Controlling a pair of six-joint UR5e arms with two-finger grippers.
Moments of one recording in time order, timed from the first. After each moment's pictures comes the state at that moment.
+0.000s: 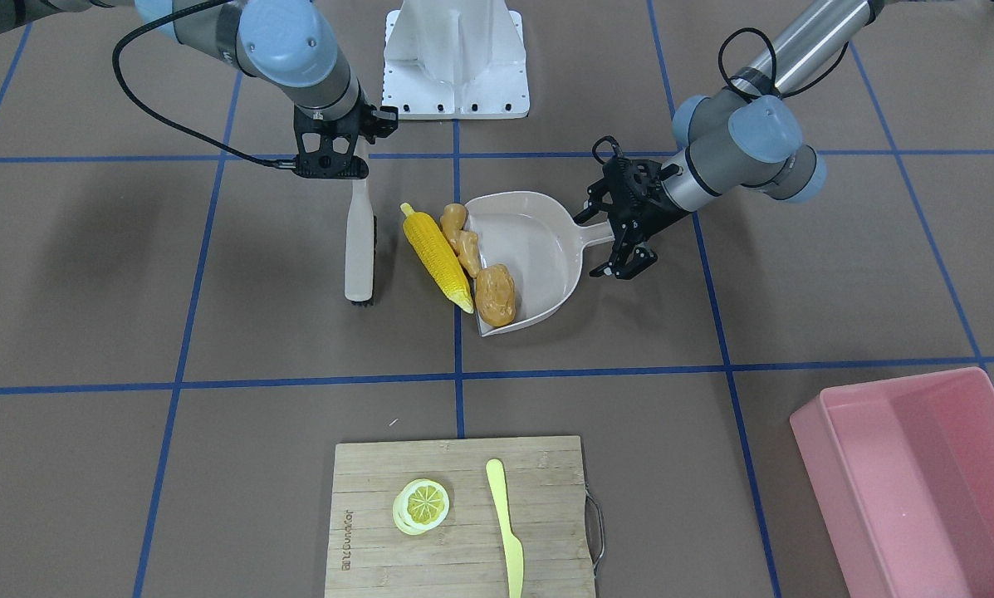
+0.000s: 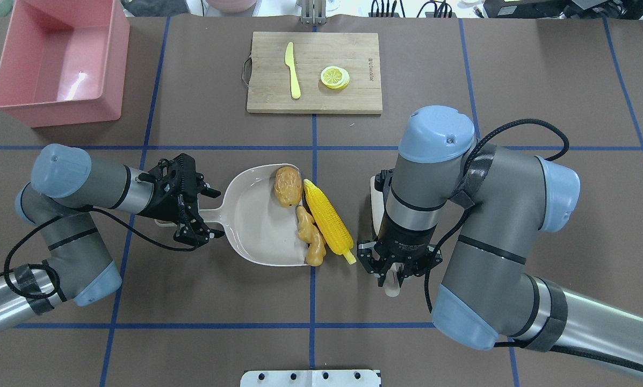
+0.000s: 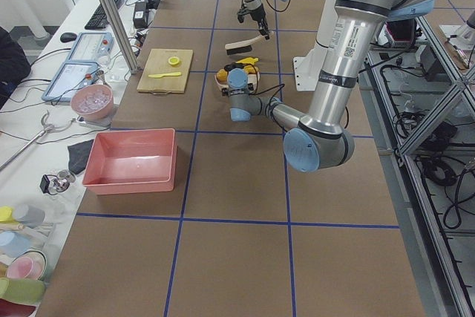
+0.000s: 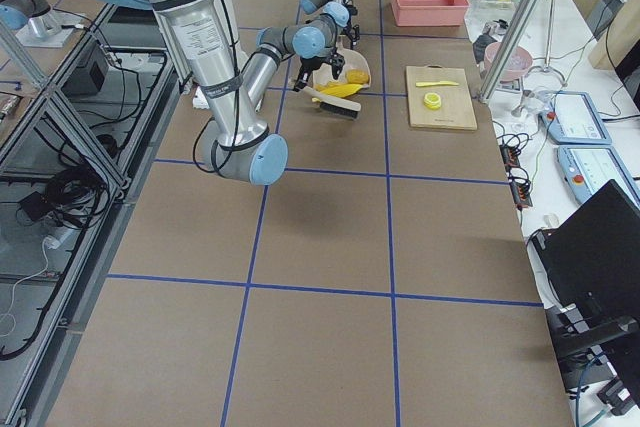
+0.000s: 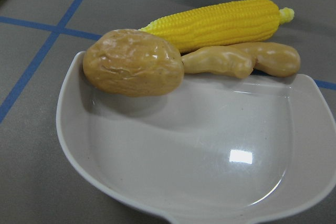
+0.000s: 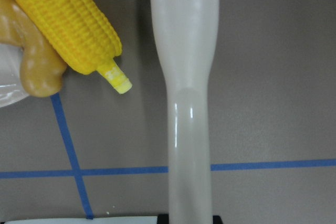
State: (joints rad) left arm -0.62 -1.90 -1.49 -2.70 -2.13 -0.08; right arm 0.51 -1.03 1.93 -1.92 2.33 1.18
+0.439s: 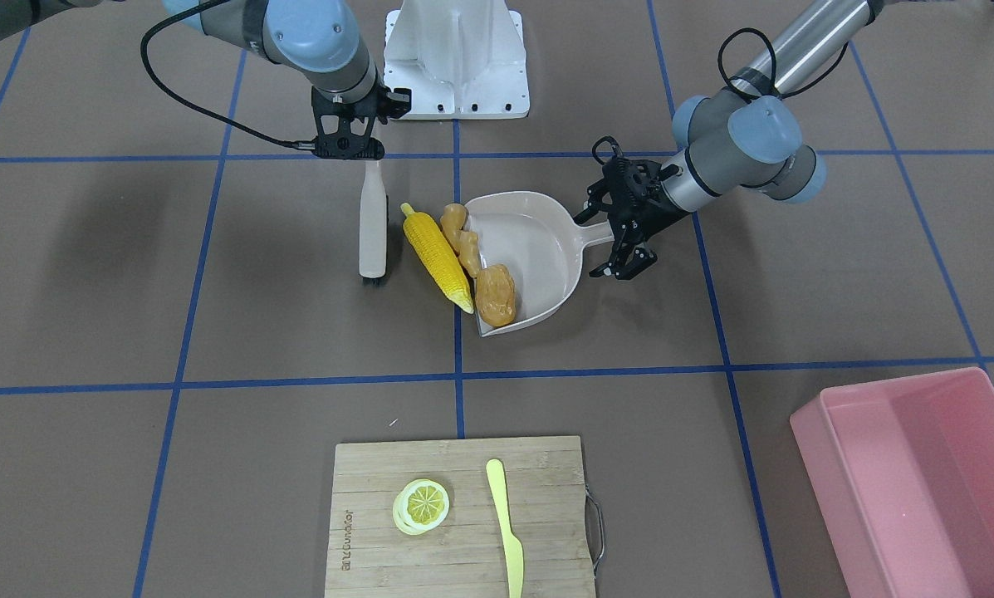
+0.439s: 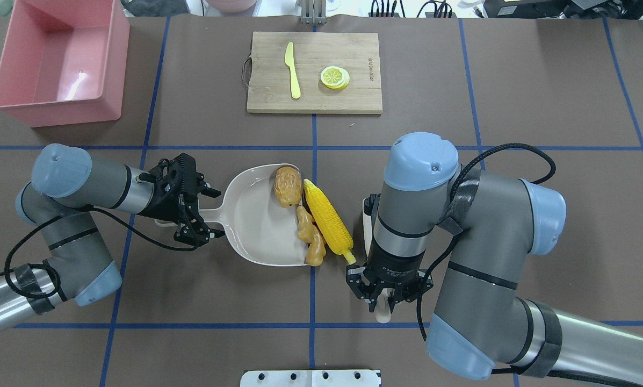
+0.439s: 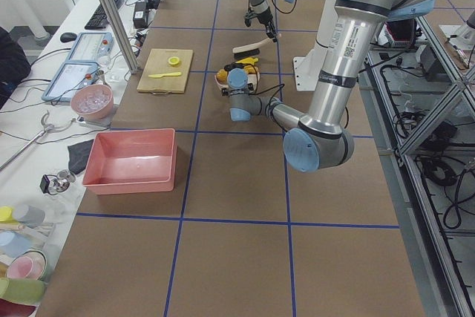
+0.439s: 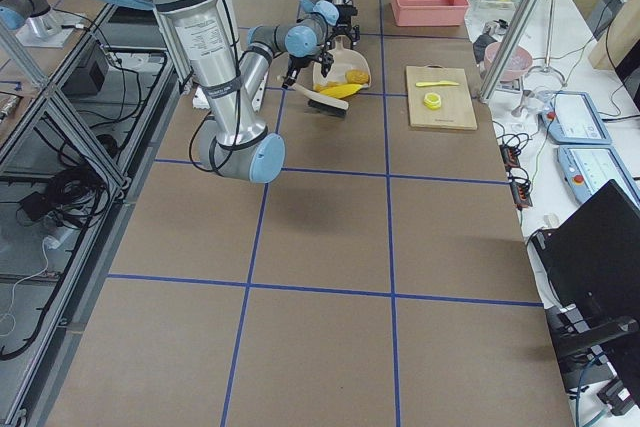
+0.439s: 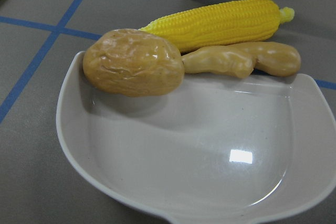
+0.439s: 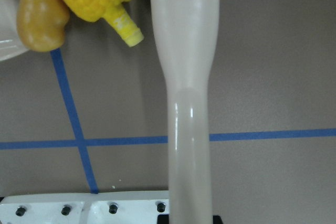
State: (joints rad) left arm -0.62 -1.91 -1.49 -2.70 -2.13 -0.08; right arm 0.45 -1.02 1.95 -1.92 2.33 1.22
